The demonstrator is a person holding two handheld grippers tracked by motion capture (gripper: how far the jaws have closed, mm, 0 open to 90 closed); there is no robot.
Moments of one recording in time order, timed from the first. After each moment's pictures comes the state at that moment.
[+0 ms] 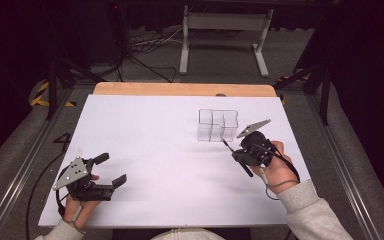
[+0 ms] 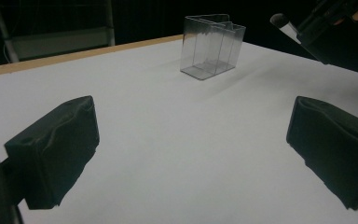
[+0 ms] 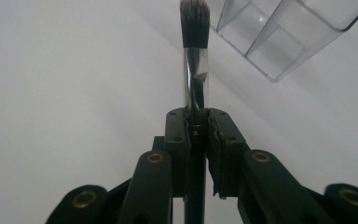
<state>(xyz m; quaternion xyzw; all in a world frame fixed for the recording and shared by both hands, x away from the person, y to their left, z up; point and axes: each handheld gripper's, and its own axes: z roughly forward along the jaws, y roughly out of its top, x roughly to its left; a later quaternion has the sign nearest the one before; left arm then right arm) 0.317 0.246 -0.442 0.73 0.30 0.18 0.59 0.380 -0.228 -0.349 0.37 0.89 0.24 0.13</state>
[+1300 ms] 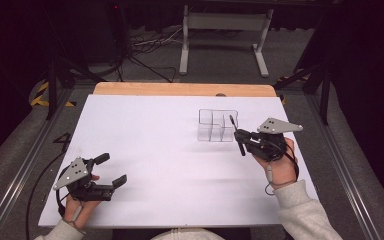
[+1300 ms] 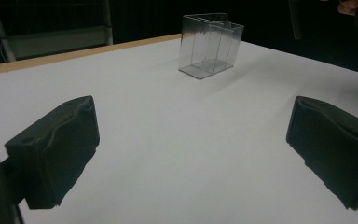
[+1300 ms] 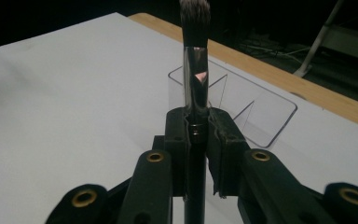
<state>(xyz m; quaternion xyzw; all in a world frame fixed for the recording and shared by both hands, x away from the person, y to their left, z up) 0.318 0.246 -0.443 0.73 0.30 0.18 0.59 0.374 -0.256 -0.341 0.33 0.79 0.46 0.24</state>
